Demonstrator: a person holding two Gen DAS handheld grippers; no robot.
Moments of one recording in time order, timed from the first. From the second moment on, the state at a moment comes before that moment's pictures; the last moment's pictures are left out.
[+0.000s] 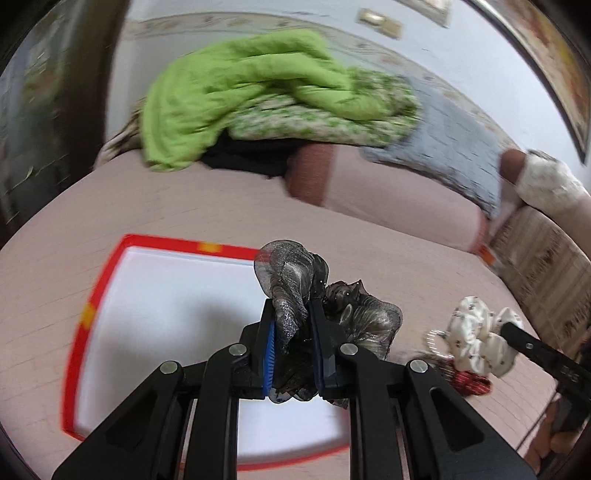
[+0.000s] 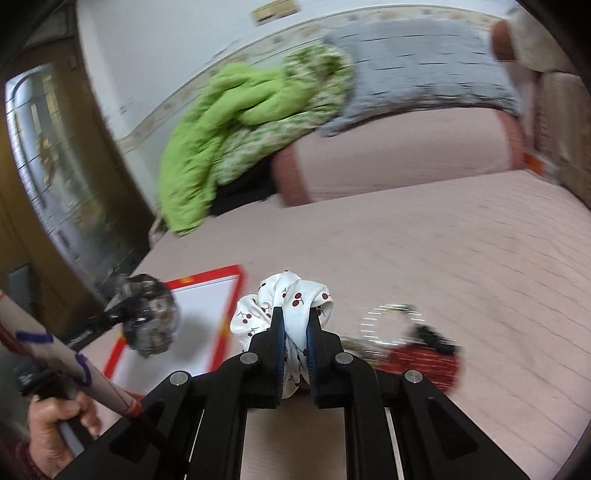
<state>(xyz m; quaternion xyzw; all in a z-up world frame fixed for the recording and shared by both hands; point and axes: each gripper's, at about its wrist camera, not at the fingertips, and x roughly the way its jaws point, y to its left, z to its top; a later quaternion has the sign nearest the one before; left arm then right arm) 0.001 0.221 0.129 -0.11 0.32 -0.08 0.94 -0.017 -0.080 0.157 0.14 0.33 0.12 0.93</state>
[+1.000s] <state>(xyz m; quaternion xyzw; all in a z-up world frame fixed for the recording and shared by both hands) 0.110 0.316 0.070 -0.16 0.39 0.00 0.91 0.154 0.119 0.093 0.06 0.43 0.17 0.88</state>
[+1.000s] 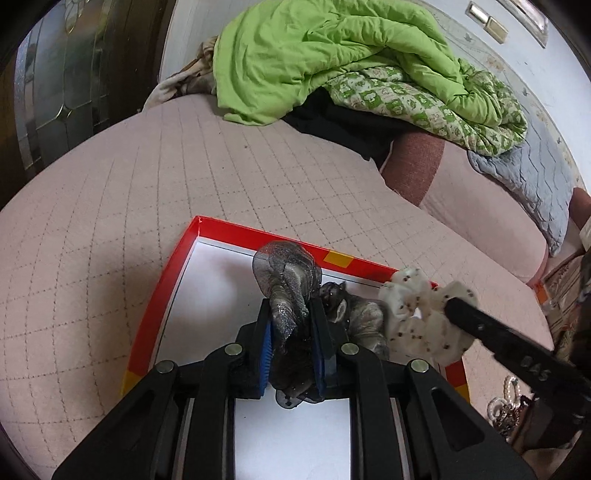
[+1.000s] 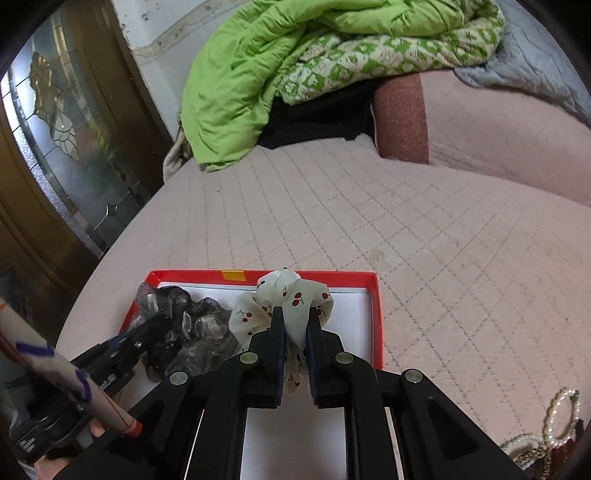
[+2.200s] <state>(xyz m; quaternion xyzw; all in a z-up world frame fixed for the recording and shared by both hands) 0.056 0.230 0.136 -0.10 0.30 -0.03 0.95 0.044 0.022 0.125 0.10 0.40 0.14 0.90</state>
